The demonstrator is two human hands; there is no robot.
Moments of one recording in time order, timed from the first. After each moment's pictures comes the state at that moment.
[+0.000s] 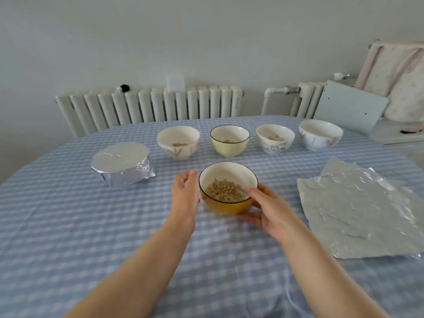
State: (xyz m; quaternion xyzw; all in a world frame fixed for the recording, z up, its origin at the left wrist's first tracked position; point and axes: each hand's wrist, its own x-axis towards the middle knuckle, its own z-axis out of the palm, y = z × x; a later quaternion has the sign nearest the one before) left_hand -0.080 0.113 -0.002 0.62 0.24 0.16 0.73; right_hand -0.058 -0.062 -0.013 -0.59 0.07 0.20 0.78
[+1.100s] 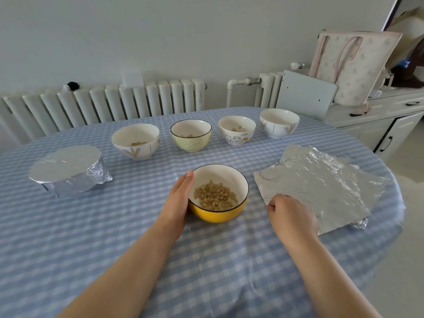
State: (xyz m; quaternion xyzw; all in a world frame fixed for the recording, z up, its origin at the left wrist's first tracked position) left_hand -0.065 0.067 -0.031 0.62 0.07 -0.03 0.78; right_hand -0.087 -0.160 -0.023 -0.99 0.10 -0.05 0.08
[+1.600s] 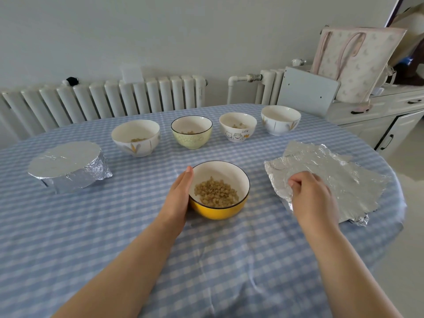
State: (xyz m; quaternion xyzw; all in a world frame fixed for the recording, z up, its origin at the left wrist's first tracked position) left_hand -0.066 0.067 -0.032 0.63 0.07 -0.05 0.78; right_hand -0.080 -0.189 -0.008 -0.94 0.11 -0.21 0.24
